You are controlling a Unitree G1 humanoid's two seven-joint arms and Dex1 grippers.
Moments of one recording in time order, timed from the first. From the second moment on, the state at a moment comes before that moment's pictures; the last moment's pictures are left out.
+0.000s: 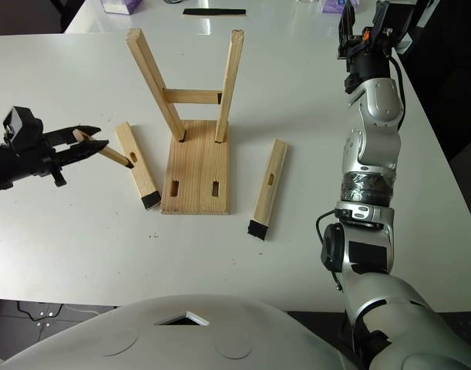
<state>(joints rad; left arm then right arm) -0.07 0.90 0.31 -0.17 -0.52 0.40 -1.06 -0.60 -0.32 -0.24 0.27 0.18 0.08 0.10</state>
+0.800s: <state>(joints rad) -0.30 0.83 0.14 0.25 -0.37 0.06 -1.25 -0.58 -0.31 -0.24 0.38 0.16 0.02 0.12</state>
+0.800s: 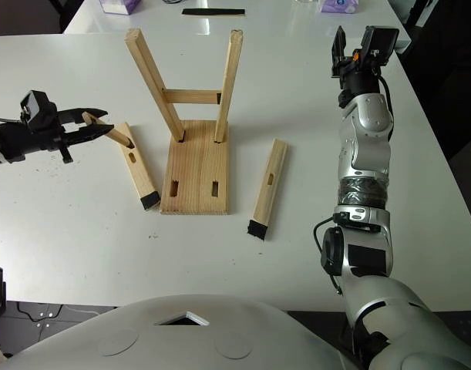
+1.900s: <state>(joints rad) -0.28 0.84 0.12 0.24 -0.36 0.10 -1.29 -0.51 -0.29 -0.24 0.37 0.16 0.01 0.08</state>
